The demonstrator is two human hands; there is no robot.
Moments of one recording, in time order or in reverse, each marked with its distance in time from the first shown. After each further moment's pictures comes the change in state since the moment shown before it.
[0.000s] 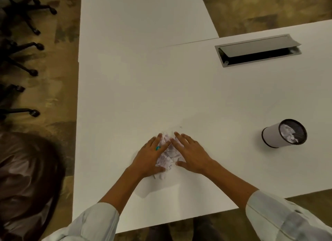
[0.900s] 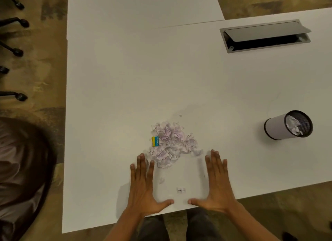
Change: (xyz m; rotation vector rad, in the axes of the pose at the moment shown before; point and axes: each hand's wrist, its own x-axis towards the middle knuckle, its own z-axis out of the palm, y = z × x) left_hand -0.092 0.042 0.101 -0.215 0.240 -0.220; right_hand -0.138 0.002 0.073 0.171 0.200 0.246
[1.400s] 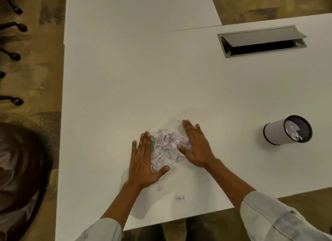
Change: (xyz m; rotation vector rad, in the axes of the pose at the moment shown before) left_hand 0.089 -0.005 -0.031 -0.040 0.063 0.058; right_hand 0.148 -0.015 -0.030 0.162 0.059 -0.184
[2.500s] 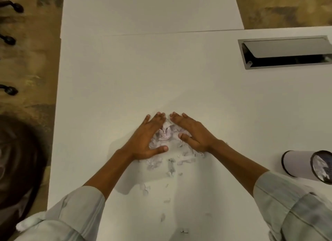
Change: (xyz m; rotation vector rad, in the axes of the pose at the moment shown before) left_hand 0.144 -0.051 -0.056 -0.204 -0.125 0.328; right_hand 0.136 0.022 -0.027 0.155 -0.200 -0.291
